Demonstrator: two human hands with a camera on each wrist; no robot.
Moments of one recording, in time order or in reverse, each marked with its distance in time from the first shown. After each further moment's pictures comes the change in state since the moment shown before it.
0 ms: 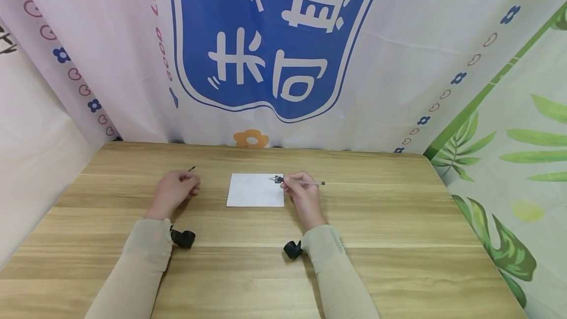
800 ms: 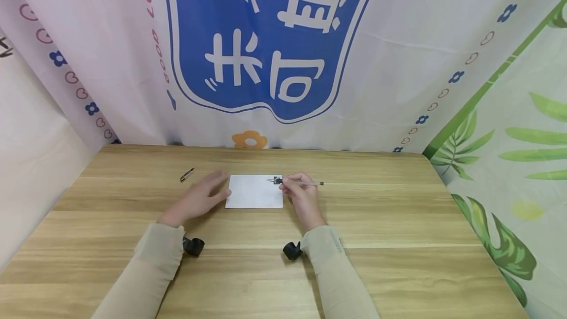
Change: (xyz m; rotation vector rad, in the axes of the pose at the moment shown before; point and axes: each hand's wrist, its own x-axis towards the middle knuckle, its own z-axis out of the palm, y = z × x) left_hand -0.006 0.020 0.034 0.374 -0.330 0.365; right_hand 0.002 -0.001 0.001 0.018 0.020 0.015
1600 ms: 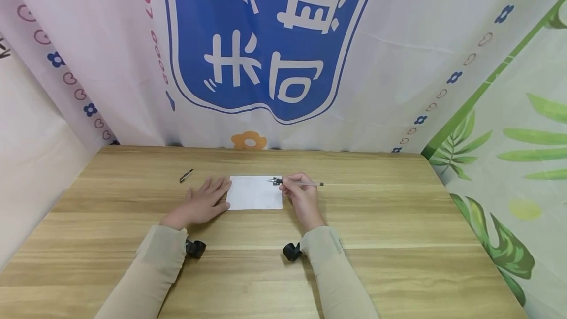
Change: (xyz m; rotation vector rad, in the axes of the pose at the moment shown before) left_hand -0.005 0.002 0.005 0.135 -0.196 -0.050; right_hand -0.001 0.000 -0.001 -0.017 0.016 0.005
